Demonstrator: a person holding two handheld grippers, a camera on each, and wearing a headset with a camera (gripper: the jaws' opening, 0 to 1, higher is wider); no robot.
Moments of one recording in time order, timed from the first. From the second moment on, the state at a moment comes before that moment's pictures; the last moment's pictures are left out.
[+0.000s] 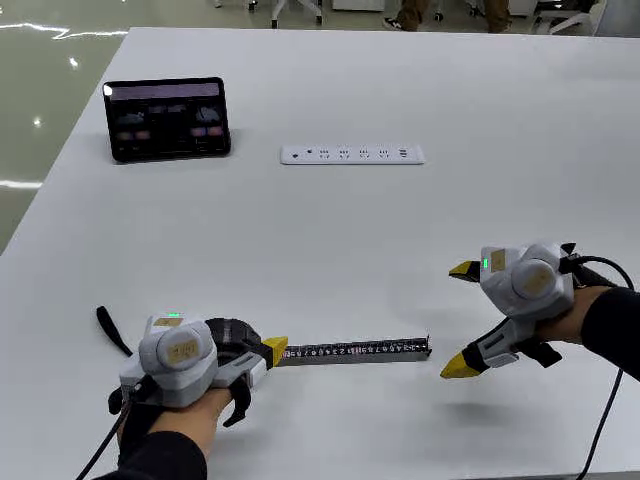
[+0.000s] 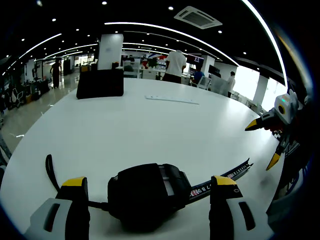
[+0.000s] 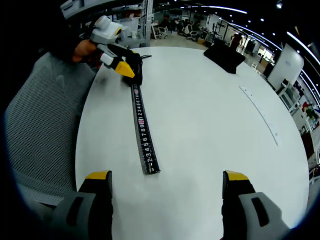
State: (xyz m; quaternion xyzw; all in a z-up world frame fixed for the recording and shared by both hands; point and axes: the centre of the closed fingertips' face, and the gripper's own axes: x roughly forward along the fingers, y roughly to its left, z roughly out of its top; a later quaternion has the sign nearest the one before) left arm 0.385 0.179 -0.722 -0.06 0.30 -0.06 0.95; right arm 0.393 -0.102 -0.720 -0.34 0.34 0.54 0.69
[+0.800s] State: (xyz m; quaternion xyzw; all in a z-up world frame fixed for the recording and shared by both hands) left arm 0.387 0.178 -0.725 -0.06 0.29 -0.06 0.95; right arm 0.376 -0.088 -0.757 -0.40 0.37 0.60 0.59
